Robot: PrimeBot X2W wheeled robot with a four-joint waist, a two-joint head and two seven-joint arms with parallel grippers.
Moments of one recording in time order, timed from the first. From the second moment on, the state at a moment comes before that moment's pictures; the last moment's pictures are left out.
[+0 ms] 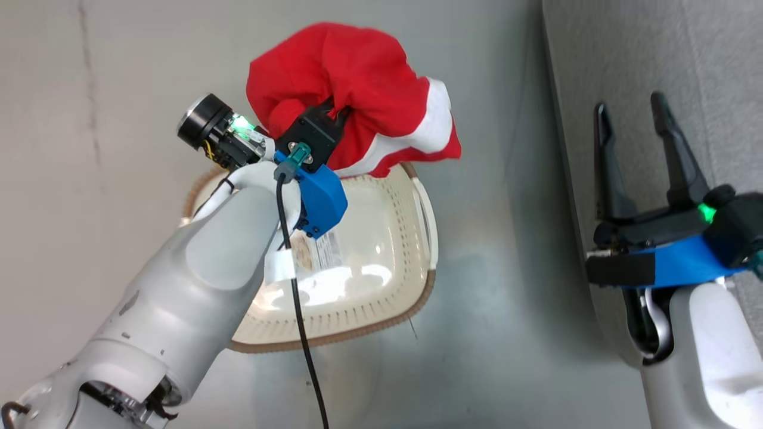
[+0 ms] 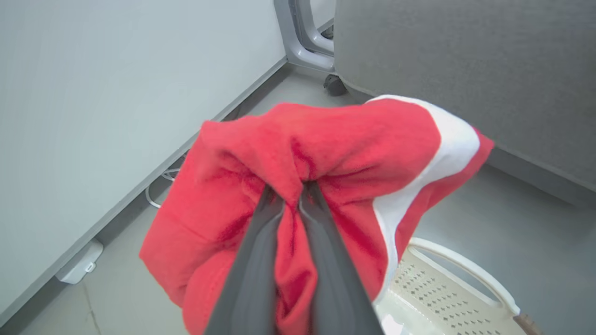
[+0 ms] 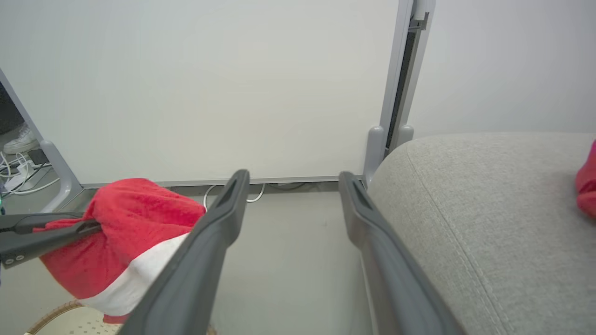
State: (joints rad) left arm -1.03 0.13 -0.93 0.99 -0.34 -0.08 -0.26; right arm -0.41 -0.07 0.00 0.09 0.11 0.13 -0.26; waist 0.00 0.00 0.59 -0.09
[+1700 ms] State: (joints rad) left arm -0.77 0.11 -0.75 0.55 -0.26 -0.08 -0.26; right arm -0.32 -0.09 0.21 0.29 0.13 0.13 -0.26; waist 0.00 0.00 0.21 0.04
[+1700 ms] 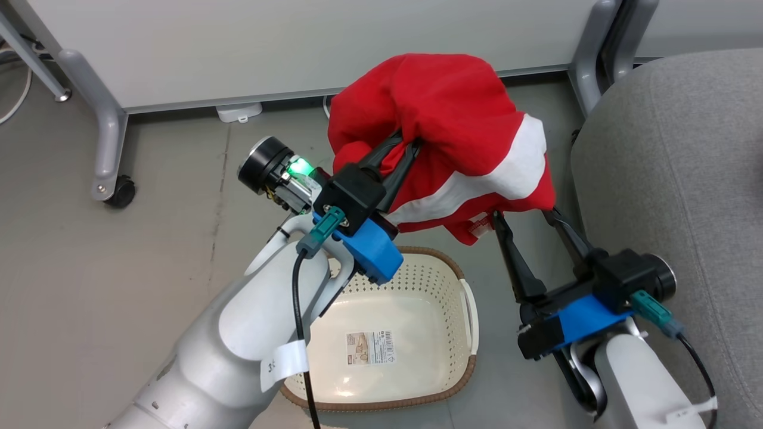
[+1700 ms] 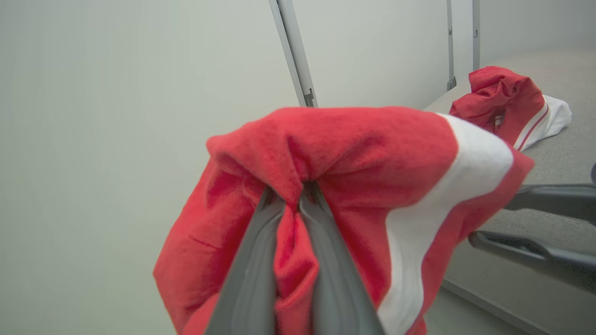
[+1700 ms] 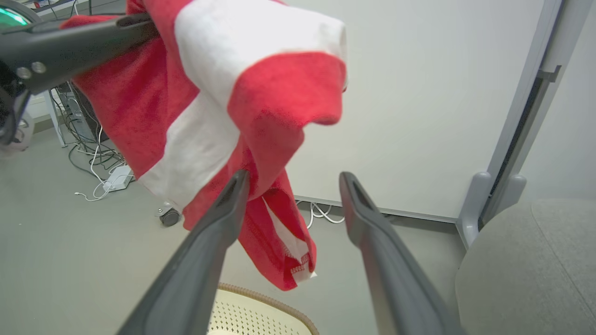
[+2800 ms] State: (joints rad) left arm -0.78 0.07 -0.74 0.55 -0.23 -0.10 -0.26; right arm -0.46 -0.07 0.31 0.33 0.16 0.13 -0.26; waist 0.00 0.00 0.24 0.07
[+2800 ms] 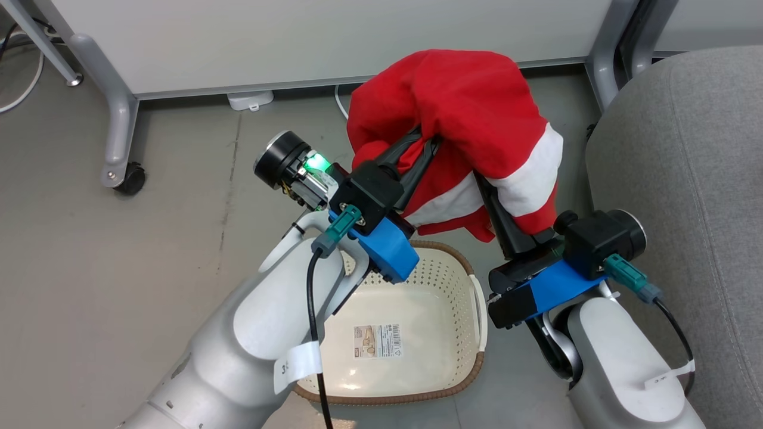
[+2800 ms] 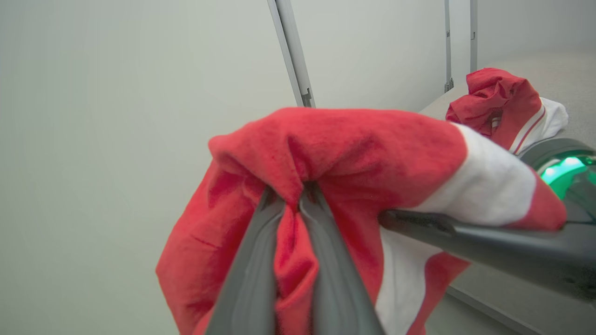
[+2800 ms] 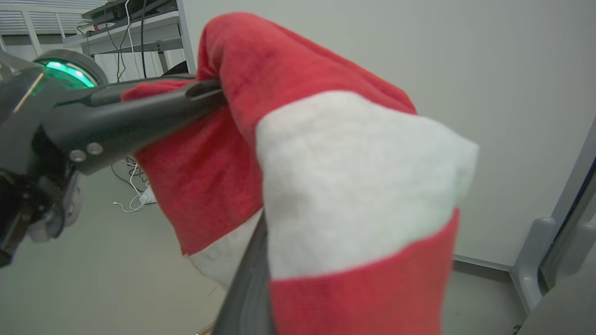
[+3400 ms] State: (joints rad) left arm -0.77 0.07 -0.70 0.53 -0.20 -0.10 -0.26; right arm -0.46 -0.07 0.31 0.31 0.16 0.13 -0.26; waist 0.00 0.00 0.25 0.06
